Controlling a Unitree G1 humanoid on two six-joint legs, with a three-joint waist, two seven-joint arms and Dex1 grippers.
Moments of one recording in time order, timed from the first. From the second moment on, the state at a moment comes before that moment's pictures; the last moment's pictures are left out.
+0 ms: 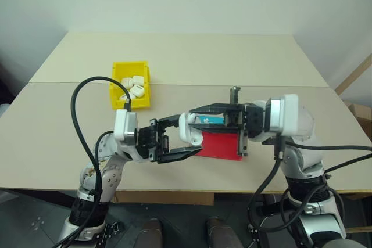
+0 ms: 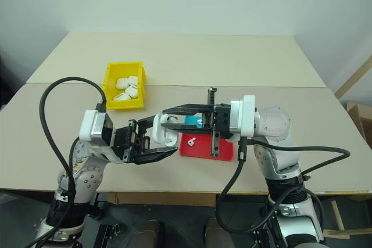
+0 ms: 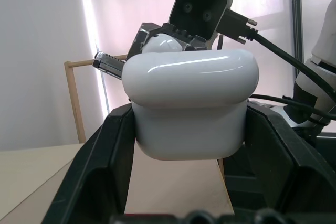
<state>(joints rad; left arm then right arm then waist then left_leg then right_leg) -0.31 0.37 -0.04 -0.29 -0.71 0.11 -1.19 -0.56 -0.41 0.06 -0.28 0.53 -0.04 1.22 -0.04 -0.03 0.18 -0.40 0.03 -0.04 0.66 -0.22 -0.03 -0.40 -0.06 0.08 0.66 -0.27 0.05</state>
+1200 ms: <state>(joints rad) -0.26 0.49 0.05 -0.15 -0.61 -0.05 -1.31 -0.70 -0.73 0.07 -0.27 0.48 0.28 1.11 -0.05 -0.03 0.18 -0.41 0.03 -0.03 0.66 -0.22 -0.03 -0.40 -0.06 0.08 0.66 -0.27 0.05</state>
